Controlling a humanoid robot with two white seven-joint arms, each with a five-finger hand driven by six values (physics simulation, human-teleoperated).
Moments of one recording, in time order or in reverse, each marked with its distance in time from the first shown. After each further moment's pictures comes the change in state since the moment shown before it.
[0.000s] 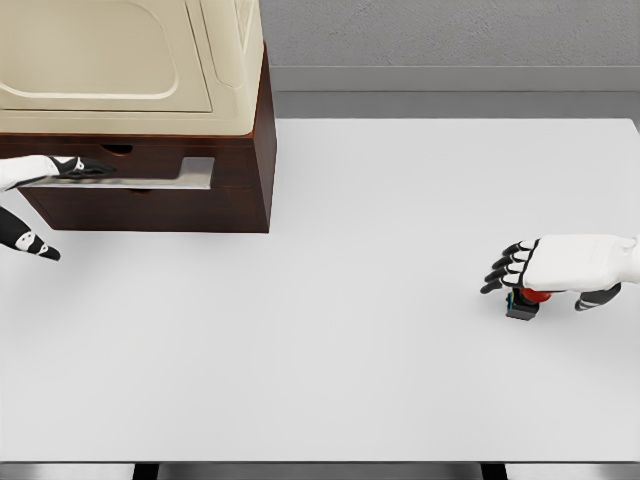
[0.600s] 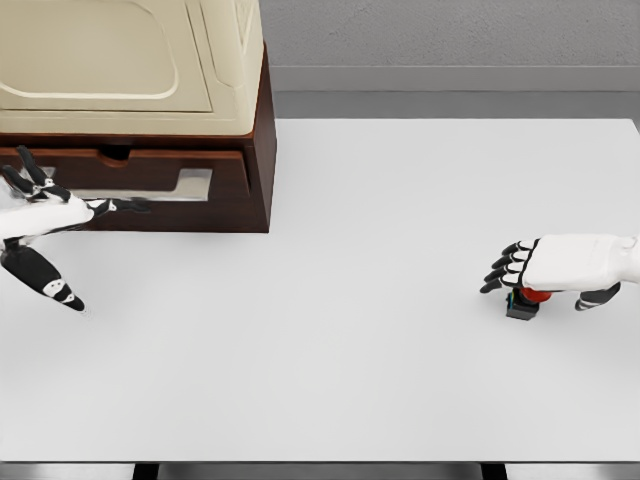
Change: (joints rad) left arm 0.032 0.038 -0.090 -0.056 0.040 -0.175 0.030; right arm 0.000 0.001 -0.001 0.000 0.000 -0.001 0.000
